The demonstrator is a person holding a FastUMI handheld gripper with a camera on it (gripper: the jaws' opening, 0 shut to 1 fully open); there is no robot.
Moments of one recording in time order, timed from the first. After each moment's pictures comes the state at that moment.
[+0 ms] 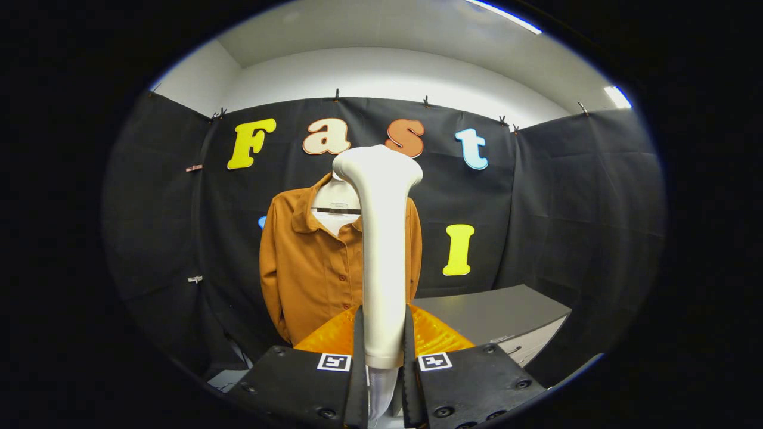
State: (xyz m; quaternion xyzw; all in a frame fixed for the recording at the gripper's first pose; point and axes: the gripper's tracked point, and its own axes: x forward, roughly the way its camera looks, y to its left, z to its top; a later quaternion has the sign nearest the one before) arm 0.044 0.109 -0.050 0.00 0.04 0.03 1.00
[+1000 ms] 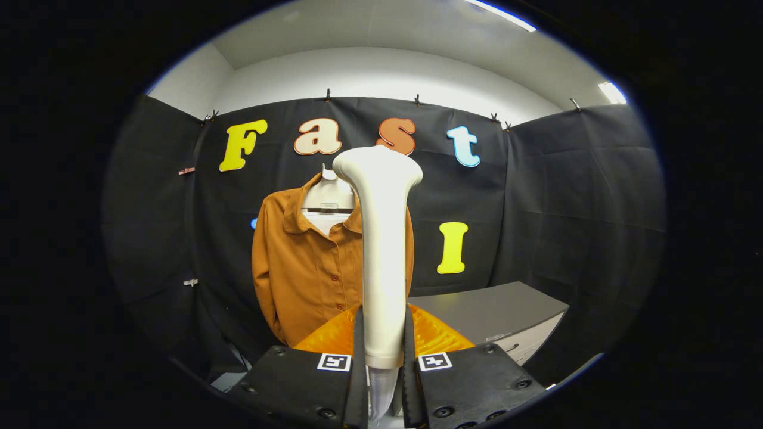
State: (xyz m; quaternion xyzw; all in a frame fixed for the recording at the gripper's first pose) arm 0.048 0.098 -0.053 0.01 0.04 0.02 1.00
